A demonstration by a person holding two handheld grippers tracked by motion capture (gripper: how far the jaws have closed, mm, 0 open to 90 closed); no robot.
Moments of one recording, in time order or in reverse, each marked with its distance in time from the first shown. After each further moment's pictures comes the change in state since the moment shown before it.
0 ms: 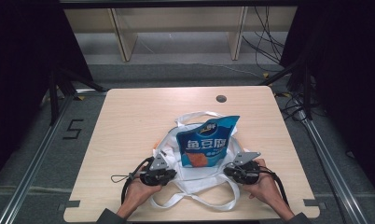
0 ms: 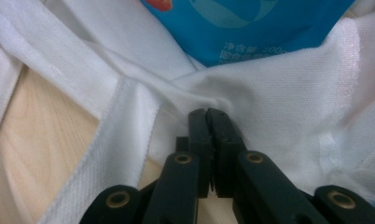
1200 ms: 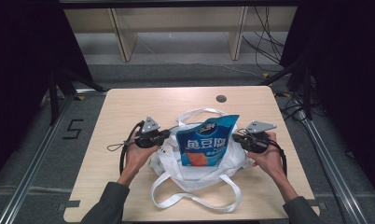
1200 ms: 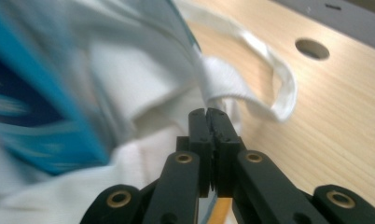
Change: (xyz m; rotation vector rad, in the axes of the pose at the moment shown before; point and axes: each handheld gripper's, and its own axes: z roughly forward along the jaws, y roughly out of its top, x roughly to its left) left arm 0.089 0.068 -0.001 -0.206 0.158 -0.054; right arm -0.080 0.038 -0.012 -0.202 -0.183 0.067
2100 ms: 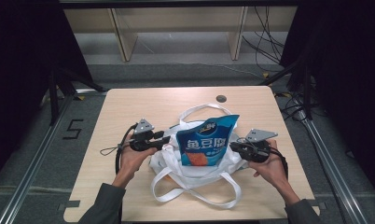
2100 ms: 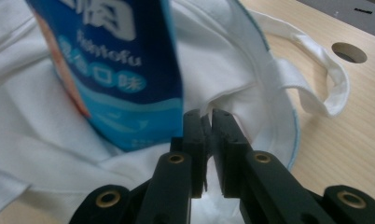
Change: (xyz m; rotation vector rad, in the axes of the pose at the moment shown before) left arm -0.015 -0.004 -0.033 -0.017 -0.052 -0.103; right arm 0.032 -0.004 -0.027 0.002 0.091 -0.004
